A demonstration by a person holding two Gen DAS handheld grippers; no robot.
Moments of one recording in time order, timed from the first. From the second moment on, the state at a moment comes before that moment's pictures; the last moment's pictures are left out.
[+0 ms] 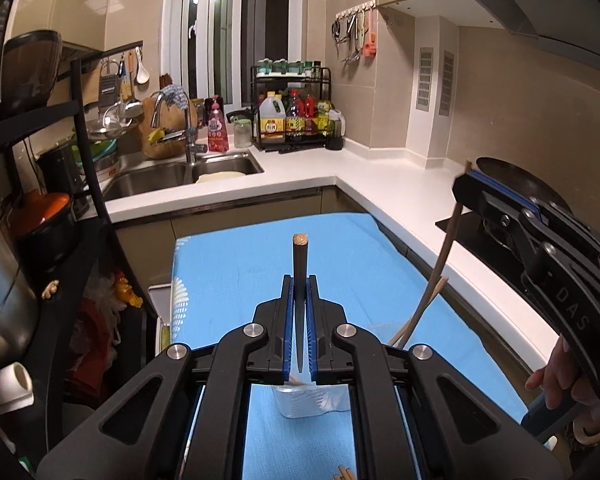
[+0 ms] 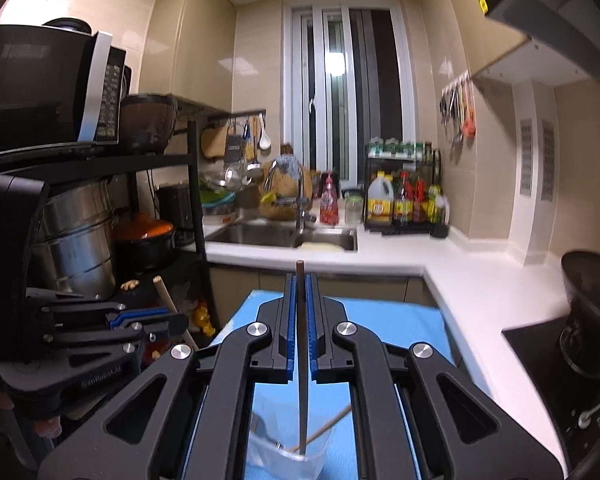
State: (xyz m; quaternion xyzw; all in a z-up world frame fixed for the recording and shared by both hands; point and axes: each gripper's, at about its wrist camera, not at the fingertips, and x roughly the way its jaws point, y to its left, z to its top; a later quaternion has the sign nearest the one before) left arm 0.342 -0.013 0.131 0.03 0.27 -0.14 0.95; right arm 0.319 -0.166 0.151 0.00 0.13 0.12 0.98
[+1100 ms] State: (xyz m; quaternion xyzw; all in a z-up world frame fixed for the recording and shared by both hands) left arm 0.111 0.026 -0.002 0.00 0.32 -0.04 0.95; right arm 0.072 -0.149 -0.013 0.00 0.27 0.10 0.96
